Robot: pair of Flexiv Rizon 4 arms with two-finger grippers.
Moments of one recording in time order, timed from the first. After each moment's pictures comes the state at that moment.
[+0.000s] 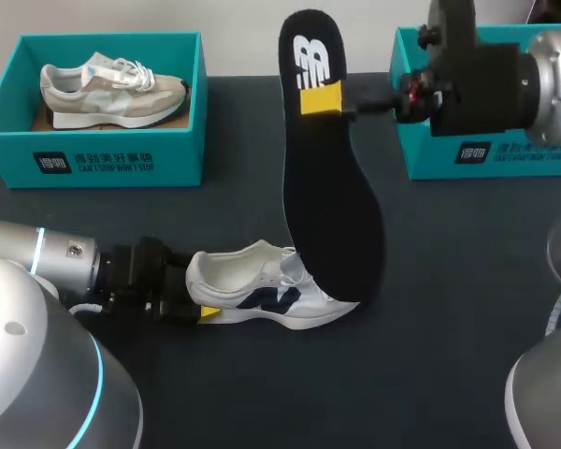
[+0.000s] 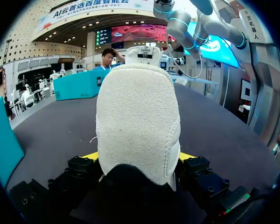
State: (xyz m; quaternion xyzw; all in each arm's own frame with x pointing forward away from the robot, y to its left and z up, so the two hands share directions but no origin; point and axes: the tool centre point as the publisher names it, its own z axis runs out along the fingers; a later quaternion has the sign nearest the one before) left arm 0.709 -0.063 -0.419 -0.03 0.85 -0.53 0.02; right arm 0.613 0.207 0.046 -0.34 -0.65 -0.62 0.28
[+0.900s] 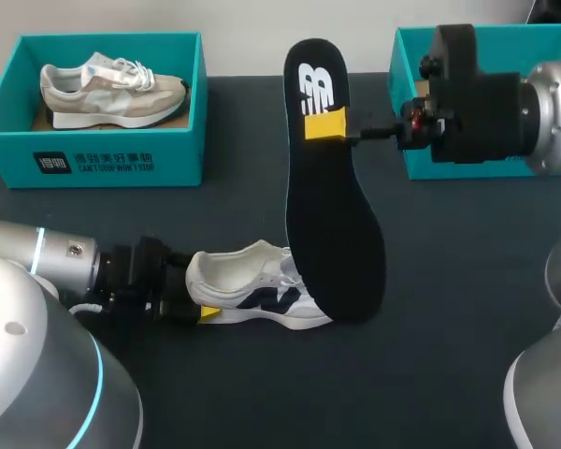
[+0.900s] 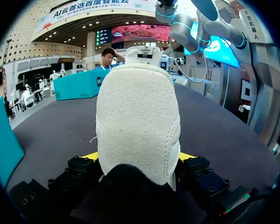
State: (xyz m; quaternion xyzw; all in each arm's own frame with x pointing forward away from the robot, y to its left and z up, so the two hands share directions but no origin) left arm 0.709 -0.063 -0.419 -0.03 0.85 -0.53 0.02; right arm 0.601 0.206 0.029 -0.35 -0.64 -0.62 0.29
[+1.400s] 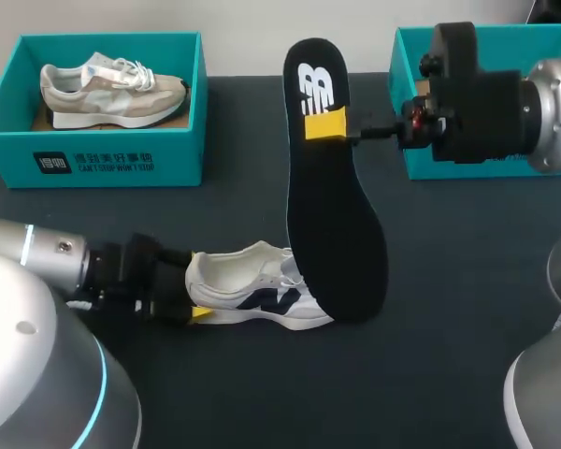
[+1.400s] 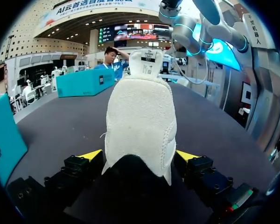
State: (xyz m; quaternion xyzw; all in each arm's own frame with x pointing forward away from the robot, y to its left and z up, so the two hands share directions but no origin) left arm 0.707 -0.048 -0.410 -0.05 0.85 -0.52 0.01; right arm 0.599 0.205 0.030 -0.35 -0.64 -0.62 0.29
